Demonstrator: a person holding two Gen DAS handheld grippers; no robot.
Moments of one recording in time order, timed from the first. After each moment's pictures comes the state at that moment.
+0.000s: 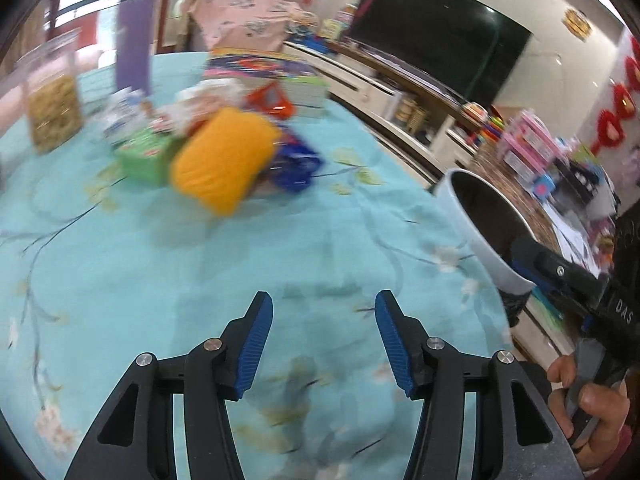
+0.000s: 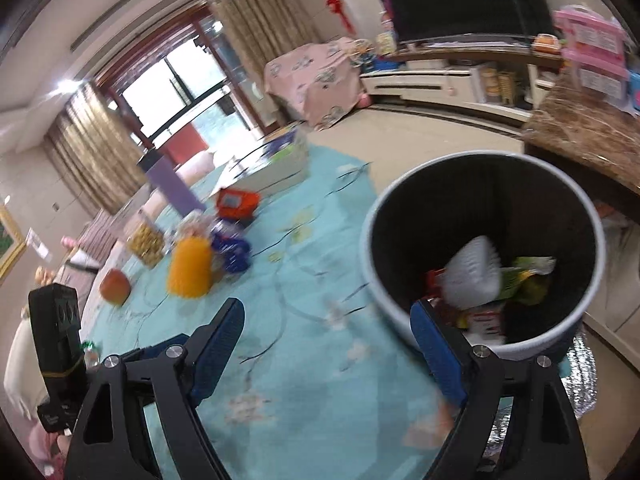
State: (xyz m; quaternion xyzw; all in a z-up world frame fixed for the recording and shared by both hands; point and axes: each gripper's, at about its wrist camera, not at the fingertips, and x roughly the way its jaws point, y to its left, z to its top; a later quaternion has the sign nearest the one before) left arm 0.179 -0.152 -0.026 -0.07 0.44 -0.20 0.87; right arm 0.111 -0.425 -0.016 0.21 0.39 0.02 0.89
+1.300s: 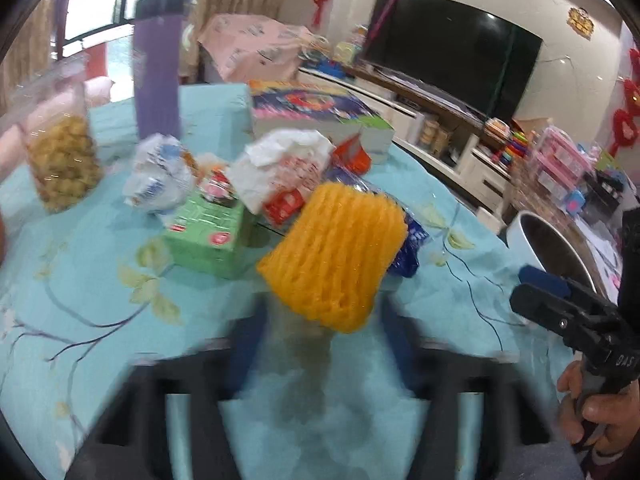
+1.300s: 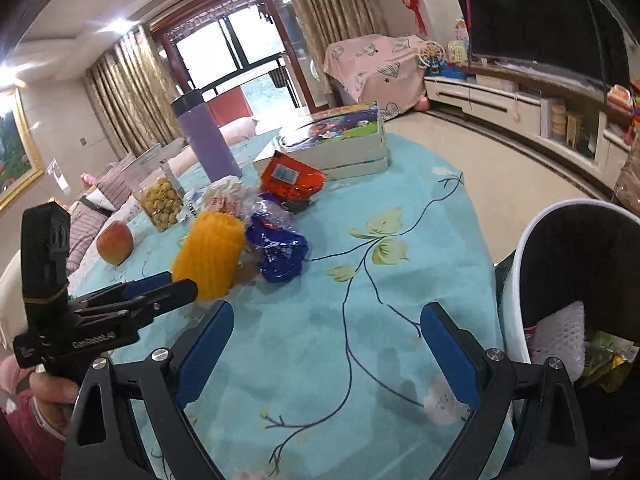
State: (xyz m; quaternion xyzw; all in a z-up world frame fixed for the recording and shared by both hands) left arm 0.255 -0.130 -0.041 -0.04 0.41 -0.18 0.89; right arm 0.186 -0.364 -0.047 0.13 0.39 0.10 0.90
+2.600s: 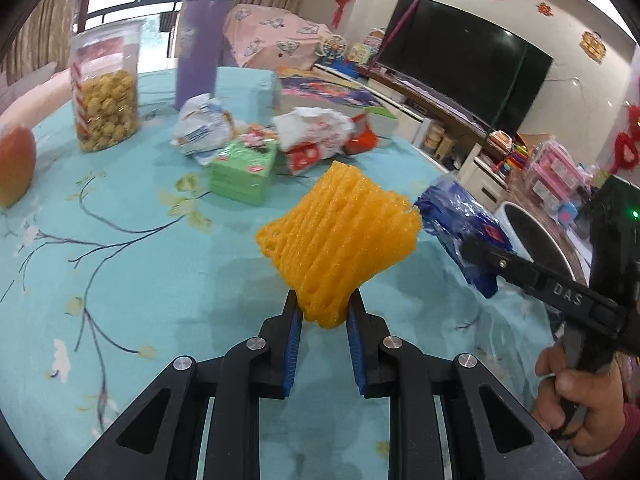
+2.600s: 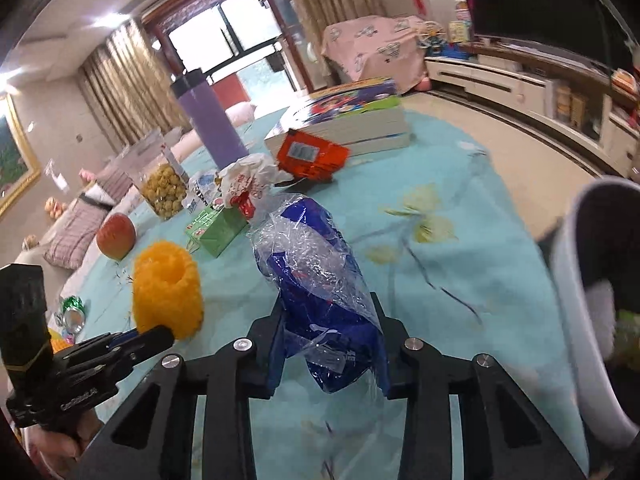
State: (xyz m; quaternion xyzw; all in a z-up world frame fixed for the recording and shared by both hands) left arm 0.198 -0.107 -0.039 -0.08 0.41 -0.16 0.90; right arm 0.181 -0.344 -0.052 0.15 0.42 0.09 0.89
